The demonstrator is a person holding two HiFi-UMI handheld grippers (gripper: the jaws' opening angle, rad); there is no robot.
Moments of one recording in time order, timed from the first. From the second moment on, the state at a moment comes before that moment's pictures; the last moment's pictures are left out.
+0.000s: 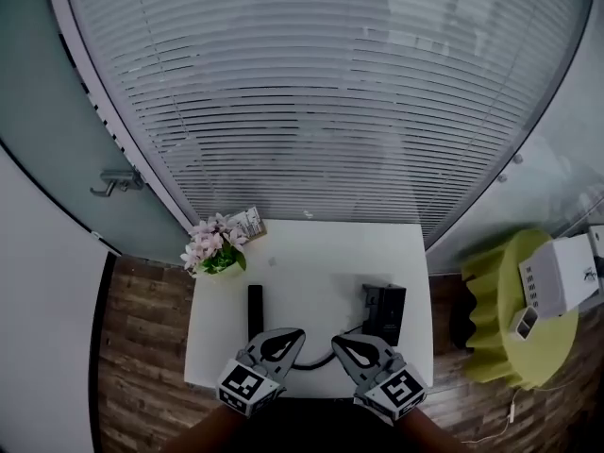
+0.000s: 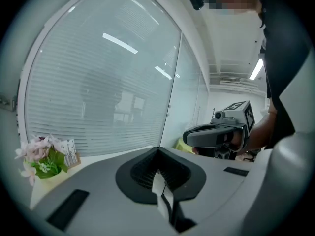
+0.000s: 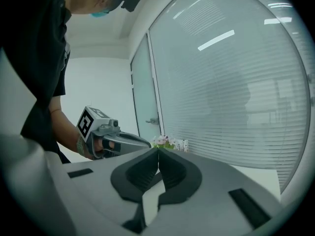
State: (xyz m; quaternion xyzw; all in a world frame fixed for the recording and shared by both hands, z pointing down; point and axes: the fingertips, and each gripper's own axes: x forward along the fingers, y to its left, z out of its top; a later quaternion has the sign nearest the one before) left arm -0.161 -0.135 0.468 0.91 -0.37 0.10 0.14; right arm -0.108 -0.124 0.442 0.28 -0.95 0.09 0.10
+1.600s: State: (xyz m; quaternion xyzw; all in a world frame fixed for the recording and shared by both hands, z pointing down) left arm -0.100 -0.105 0.372 0.90 -0.43 0.03 0.03; right arm -0.073 -0.104 0.359 0.30 -0.95 0.01 0.01
